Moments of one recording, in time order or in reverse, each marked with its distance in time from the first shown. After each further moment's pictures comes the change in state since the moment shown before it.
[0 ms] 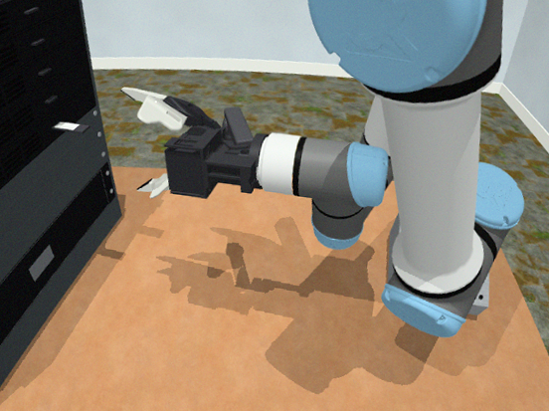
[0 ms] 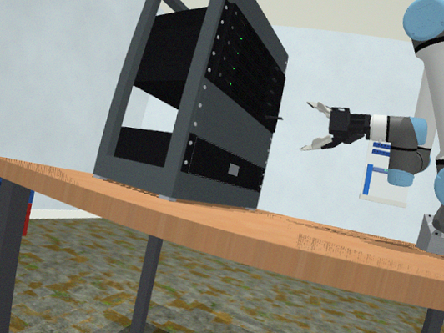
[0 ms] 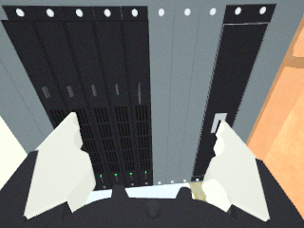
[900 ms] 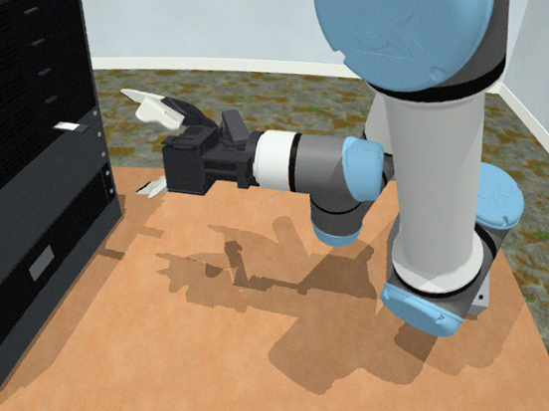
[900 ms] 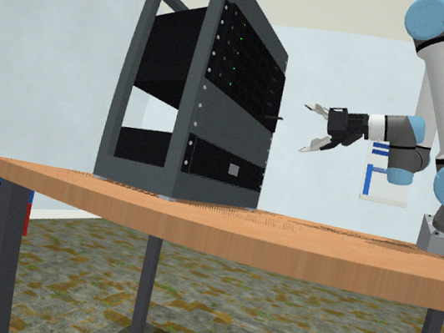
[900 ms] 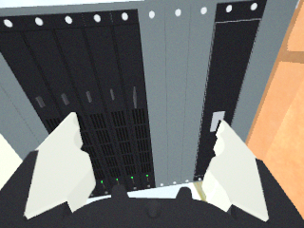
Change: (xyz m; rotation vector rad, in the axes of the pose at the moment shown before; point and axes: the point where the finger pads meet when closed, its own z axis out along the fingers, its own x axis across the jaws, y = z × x) arm 0.006 -0.004 0.005 0.005 0.031 0.051
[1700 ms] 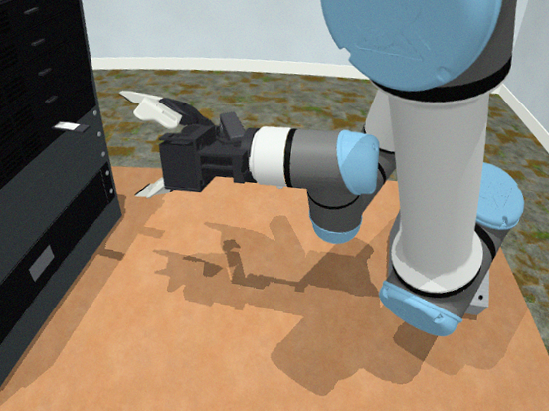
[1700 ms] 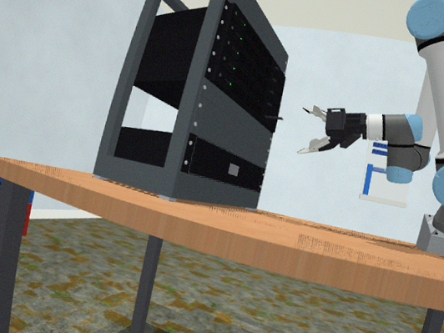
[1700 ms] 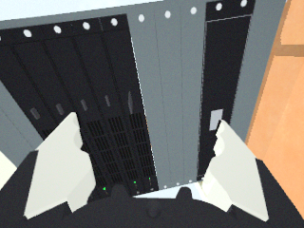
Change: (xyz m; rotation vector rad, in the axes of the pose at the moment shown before) arm 0.006 -0.005 0.006 0.007 0.034 0.061
